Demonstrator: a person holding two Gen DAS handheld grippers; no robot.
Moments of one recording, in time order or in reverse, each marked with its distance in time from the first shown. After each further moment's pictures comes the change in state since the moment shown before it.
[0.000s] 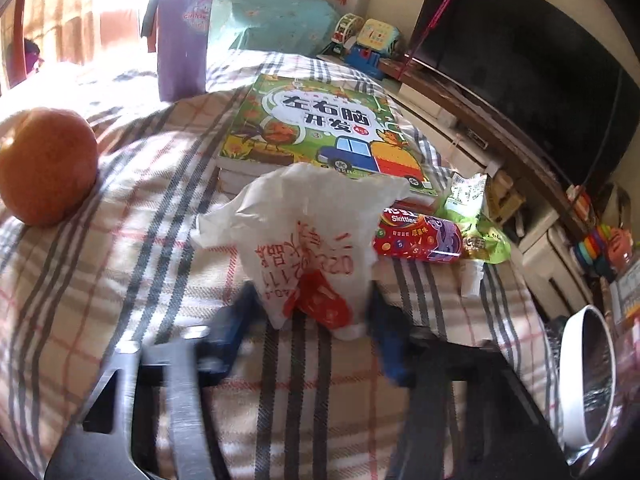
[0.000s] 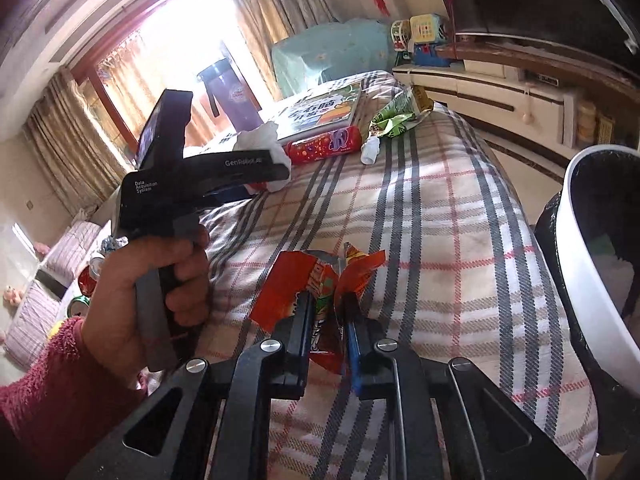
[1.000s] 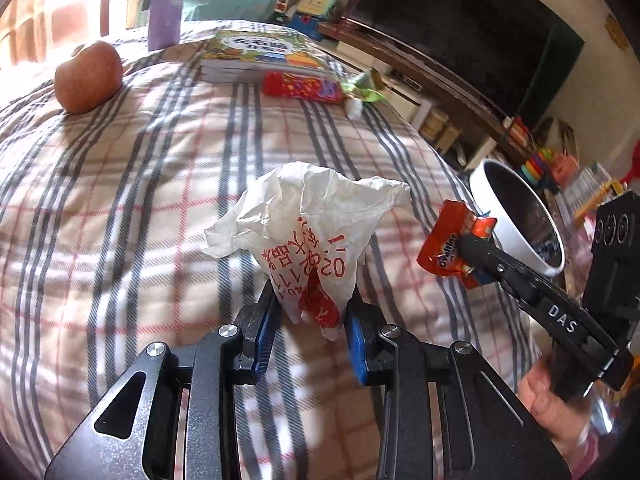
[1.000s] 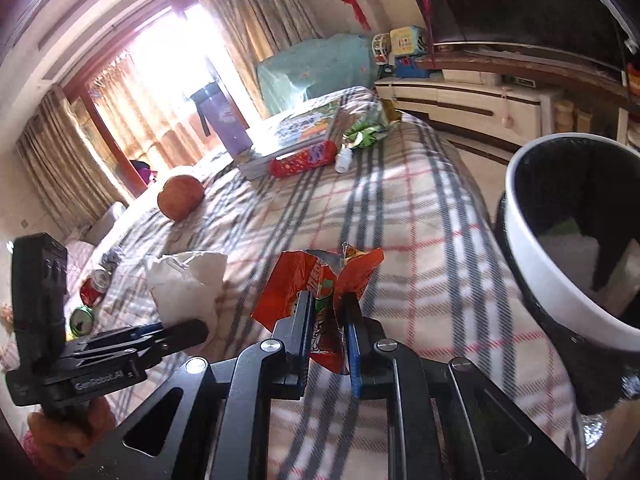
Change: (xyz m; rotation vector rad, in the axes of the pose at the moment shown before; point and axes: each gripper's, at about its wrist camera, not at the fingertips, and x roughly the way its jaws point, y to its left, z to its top) left arm -0.119 -0.016 -0.136 0.145 0.115 -0.143; right arm -0.031 -0.010 -0.019 0.031 -0.055 -0.049
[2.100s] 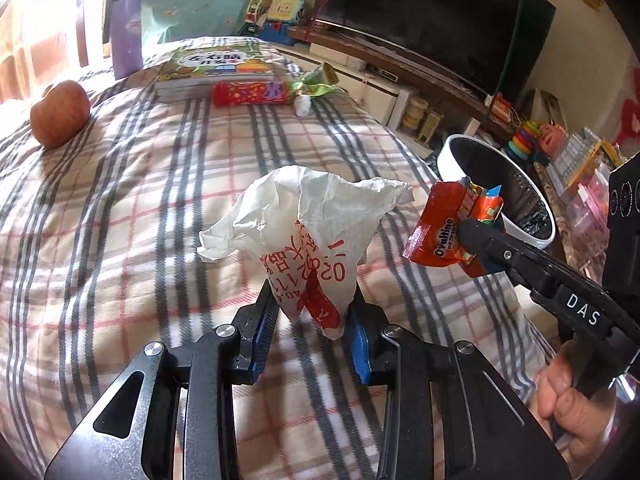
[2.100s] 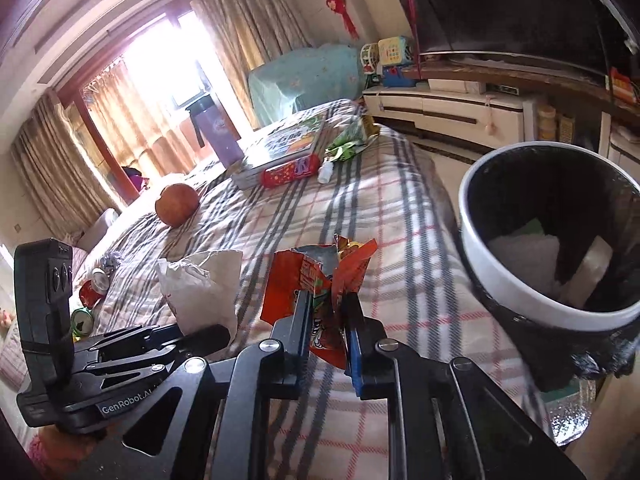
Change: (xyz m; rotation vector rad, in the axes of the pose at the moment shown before) left arm -0.003 -0.049 -0.011 0.107 -0.024 0.006; right arm -0.036 -0.008 -0.002 0.018 -0.039 -0.037
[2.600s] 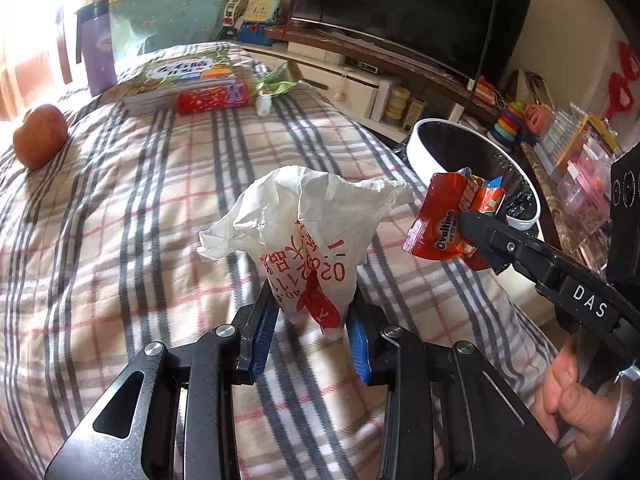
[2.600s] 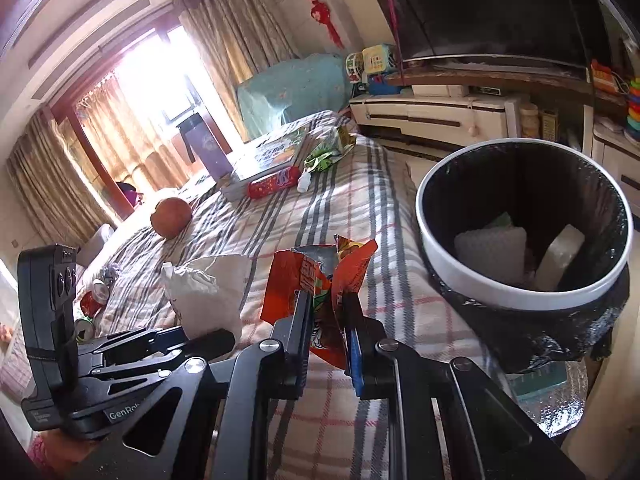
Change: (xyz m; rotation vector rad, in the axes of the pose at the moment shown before) left arm -0.001 -0.036 -0.003 0.074 0.005 -0.013; right arm -0.026 -0.016 -0.004 0.039 -0.041 -0.018
